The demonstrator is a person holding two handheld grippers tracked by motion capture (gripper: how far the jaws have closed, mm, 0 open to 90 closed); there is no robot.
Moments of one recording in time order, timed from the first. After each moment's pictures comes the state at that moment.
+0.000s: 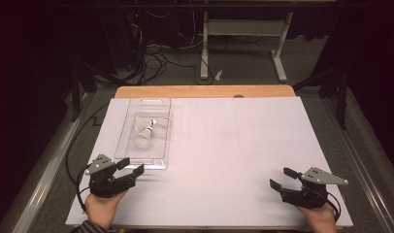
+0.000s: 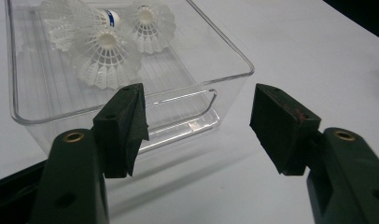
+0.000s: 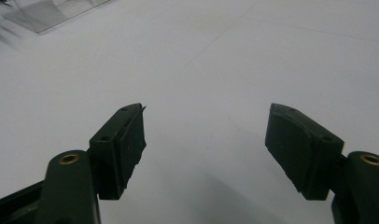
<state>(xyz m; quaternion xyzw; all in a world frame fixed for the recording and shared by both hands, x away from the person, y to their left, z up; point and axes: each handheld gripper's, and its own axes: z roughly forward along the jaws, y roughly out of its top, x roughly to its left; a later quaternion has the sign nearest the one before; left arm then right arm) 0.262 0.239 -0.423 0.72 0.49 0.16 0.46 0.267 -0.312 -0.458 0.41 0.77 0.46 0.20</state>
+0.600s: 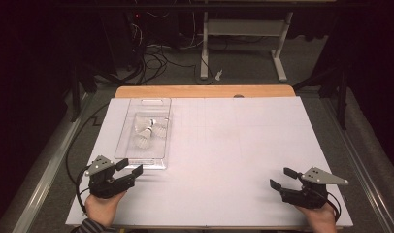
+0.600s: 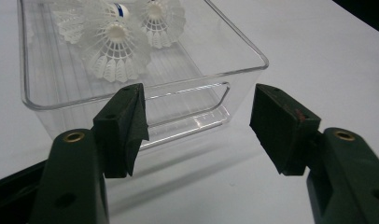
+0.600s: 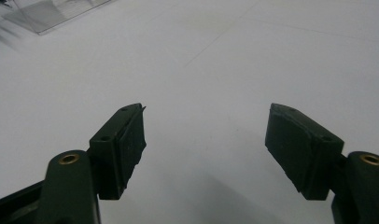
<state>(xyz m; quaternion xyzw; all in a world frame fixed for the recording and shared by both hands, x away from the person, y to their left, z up) 0.263 0.244 -0.432 0.72 0.50 0.16 0.46 0.267 -0.313 -0.458 0.41 0.76 0.46 0.20</state>
